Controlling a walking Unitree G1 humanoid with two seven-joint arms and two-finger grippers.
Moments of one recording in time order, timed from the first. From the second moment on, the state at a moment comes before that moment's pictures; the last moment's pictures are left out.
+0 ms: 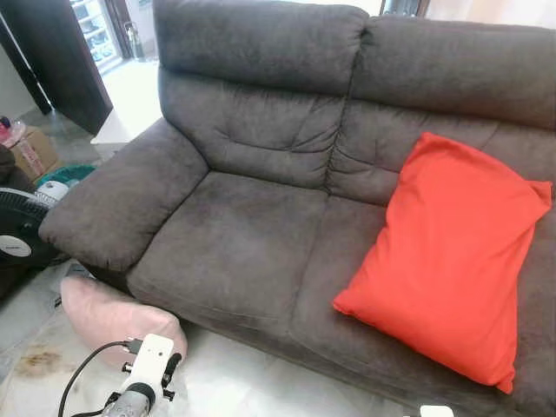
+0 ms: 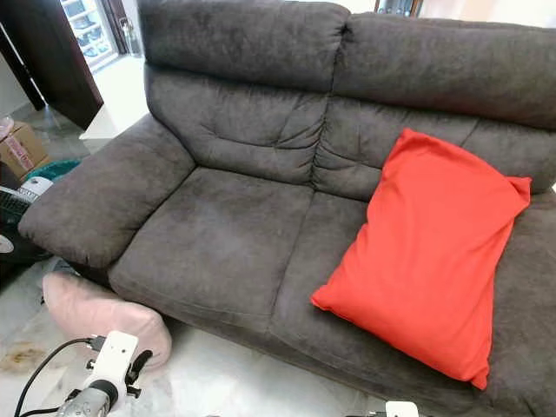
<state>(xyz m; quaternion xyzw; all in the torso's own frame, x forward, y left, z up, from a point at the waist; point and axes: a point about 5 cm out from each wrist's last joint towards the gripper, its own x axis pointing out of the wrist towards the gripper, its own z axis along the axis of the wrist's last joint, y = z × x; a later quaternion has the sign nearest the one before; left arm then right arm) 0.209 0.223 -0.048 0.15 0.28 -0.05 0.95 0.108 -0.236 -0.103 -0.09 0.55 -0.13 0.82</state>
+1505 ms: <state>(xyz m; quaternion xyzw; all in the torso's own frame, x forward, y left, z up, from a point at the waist) 0.220 0.217 -0.036 0.15 0.22 -0.06 0.96 0.105 -0.238 -0.104 -0.09 0.55 -0.13 0.82</state>
